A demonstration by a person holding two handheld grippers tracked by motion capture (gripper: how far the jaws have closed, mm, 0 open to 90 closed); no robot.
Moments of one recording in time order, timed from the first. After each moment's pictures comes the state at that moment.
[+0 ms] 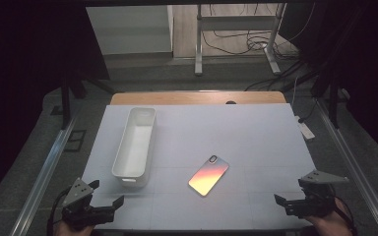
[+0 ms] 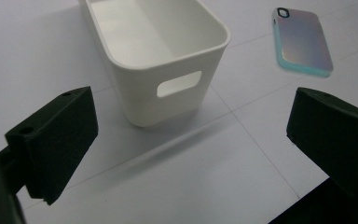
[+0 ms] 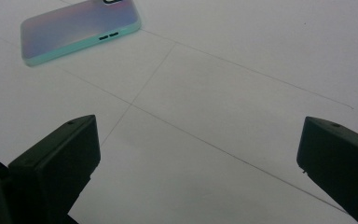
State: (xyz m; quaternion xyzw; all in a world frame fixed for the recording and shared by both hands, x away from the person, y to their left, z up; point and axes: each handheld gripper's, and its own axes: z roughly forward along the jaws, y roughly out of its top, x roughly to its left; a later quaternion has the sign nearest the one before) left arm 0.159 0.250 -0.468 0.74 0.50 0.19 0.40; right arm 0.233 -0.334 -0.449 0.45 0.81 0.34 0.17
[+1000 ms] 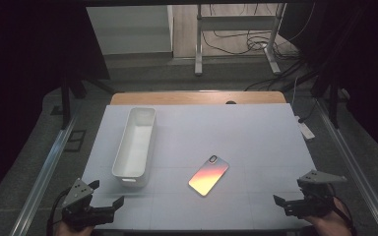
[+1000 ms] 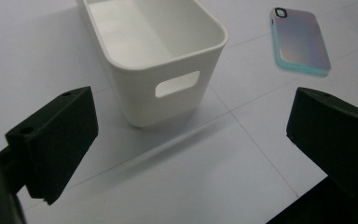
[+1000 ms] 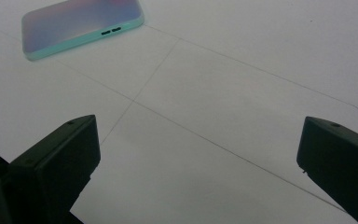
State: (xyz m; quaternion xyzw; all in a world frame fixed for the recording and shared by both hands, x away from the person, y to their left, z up) left arm 0.158 0.249 -0.468 0.75 0.49 0.19 0.41; right arm 0.234 -0.332 -0.450 0.45 0.82 0.33 0.16
